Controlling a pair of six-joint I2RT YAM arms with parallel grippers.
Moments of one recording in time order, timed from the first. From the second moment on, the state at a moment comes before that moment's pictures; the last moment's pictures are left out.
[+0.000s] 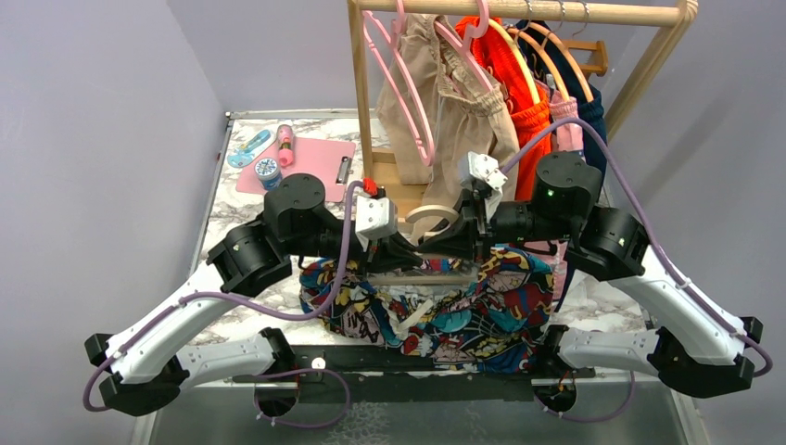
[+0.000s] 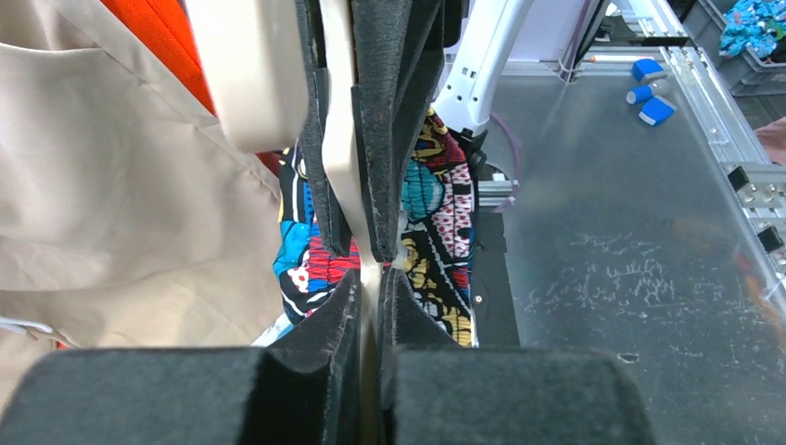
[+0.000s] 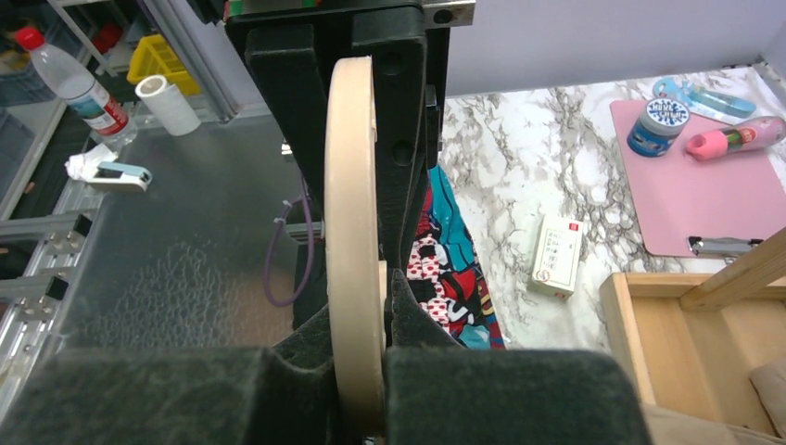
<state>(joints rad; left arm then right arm) -0.95 0.99 1.32 -0.52 0.63 0.10 0.97 1.08 1.50 -0.59 -0.57 -0.02</state>
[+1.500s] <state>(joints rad) -0.95 0.74 1.19 -0.52 0.49 0.10 0.98 0.90 1.44 -0.74 -0.20 -0.12</state>
